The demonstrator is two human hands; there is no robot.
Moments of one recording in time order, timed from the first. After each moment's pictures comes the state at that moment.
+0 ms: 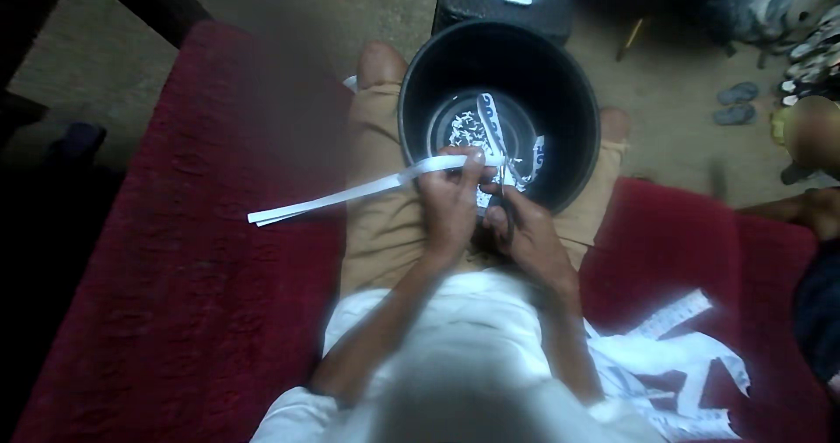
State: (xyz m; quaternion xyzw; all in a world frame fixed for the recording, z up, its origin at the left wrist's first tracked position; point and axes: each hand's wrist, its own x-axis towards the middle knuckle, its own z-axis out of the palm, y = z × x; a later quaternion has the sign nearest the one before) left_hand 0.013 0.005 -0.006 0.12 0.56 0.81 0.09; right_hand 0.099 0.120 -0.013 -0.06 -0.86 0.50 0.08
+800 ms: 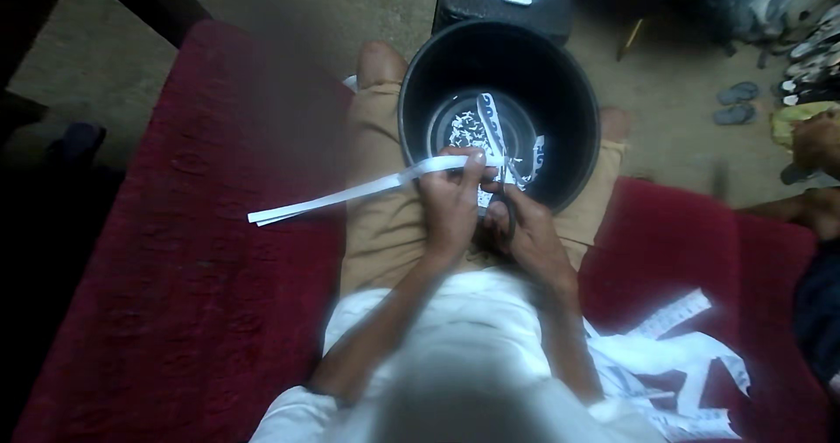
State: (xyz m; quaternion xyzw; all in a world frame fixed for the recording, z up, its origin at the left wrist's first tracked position) left_hand 0.014 0.007 -0.005 0.11 0.55 0.82 0.09; right_hand 0.098 0.121 -0.018 -0.05 -0.85 0.51 0.10
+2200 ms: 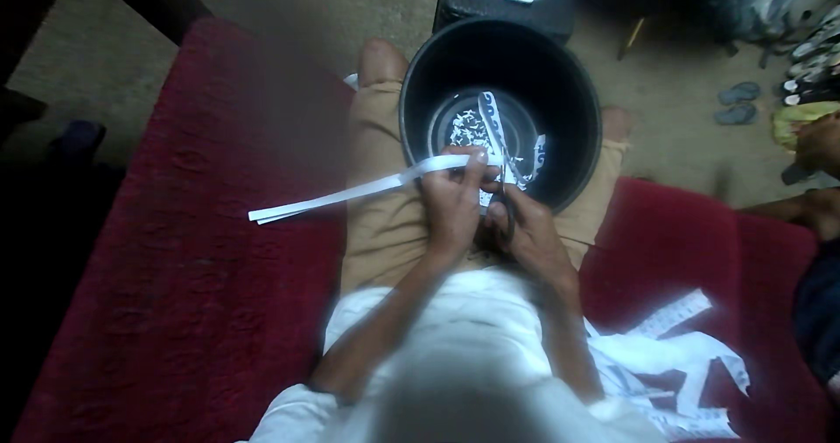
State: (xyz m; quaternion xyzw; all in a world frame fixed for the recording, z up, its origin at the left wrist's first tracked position) left_hand 0.015 0.007 -0.005 0.12 0.55 0.82 0.09; right_hand 0.097 0.122 -0.017 -0.04 -0.86 0.50 0.10
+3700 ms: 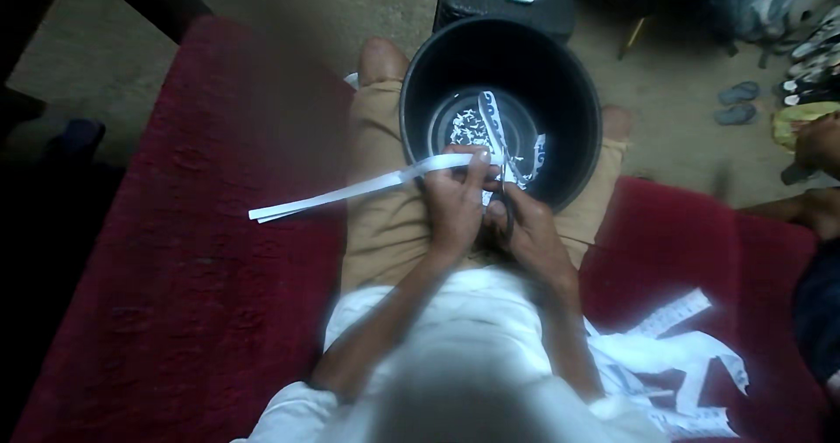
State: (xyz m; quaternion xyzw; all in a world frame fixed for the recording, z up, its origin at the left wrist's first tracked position) left_hand 0.021 0.001 -0.003 0.14 0.57 0.80 0.11; right_hand 0.097 0.121 -0.016 -0.05 -0.87 0.49 0.09
